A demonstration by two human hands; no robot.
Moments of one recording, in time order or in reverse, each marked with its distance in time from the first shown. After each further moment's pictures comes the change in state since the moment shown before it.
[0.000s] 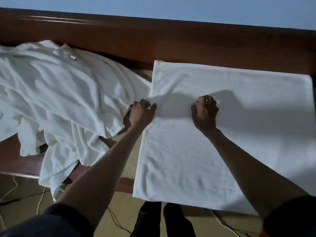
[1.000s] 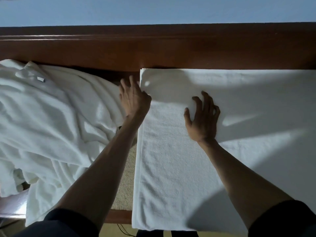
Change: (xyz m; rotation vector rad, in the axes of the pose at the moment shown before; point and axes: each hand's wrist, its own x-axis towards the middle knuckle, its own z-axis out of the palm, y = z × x) left_hand 0.107 0.061 0.016 0.185 0.274 0.160; right_hand 0.033 0.005 0.018 -0.254 -0.003 0.028
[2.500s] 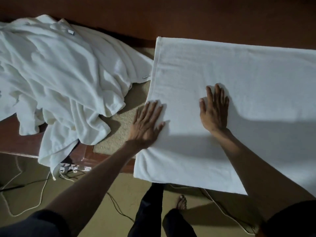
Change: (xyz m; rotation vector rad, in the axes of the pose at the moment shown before) left_hand -0.235 -0.127 0.004 0.248 -0.226 0.515; right_hand -0.104 0.041 -0.001 0.078 -0.090 -0.065
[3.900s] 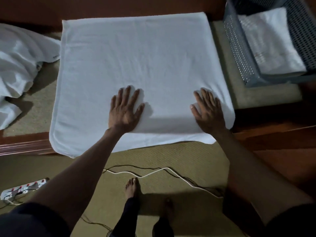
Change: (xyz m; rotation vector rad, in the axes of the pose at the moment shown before) left_hand -0.038 0.238 0.069 0.016 0.099 0.093; right_hand -0.224 0.283 -0.091 -0.139 0.170 -0.021
